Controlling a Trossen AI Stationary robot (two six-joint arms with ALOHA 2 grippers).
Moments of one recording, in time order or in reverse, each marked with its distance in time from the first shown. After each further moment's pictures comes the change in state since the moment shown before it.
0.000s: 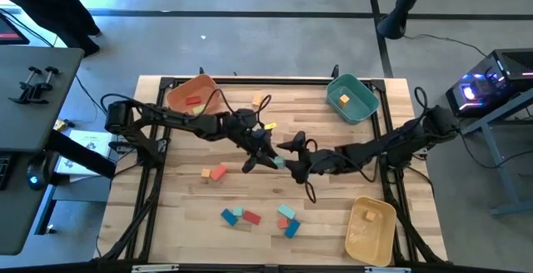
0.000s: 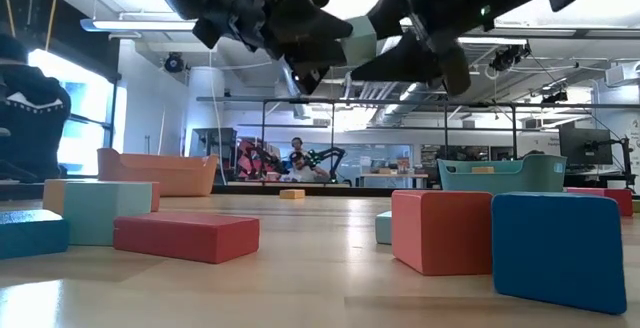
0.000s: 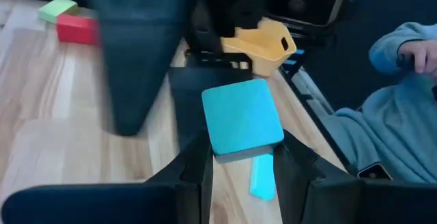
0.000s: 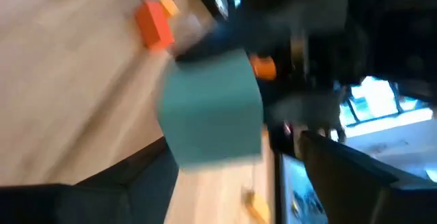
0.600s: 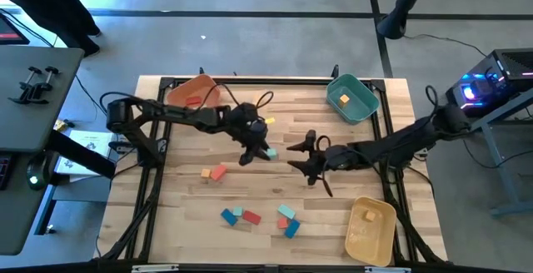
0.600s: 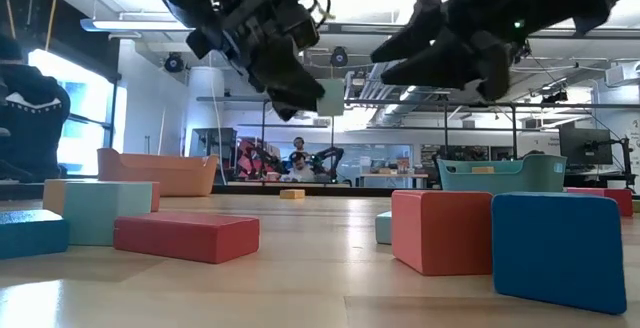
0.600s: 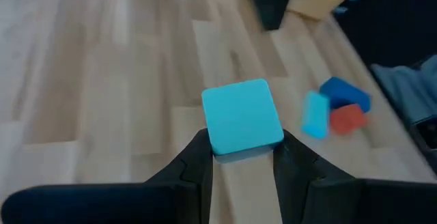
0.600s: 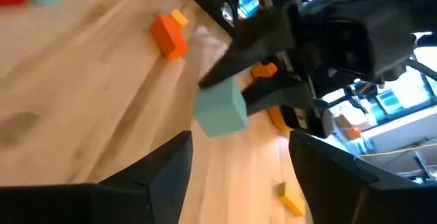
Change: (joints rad) left arm 0.090 0.001 -0.001 -0.240 -0.040 0.152; right arm -0.025 -0.130 -0.185 0.097 -0.093 0.136
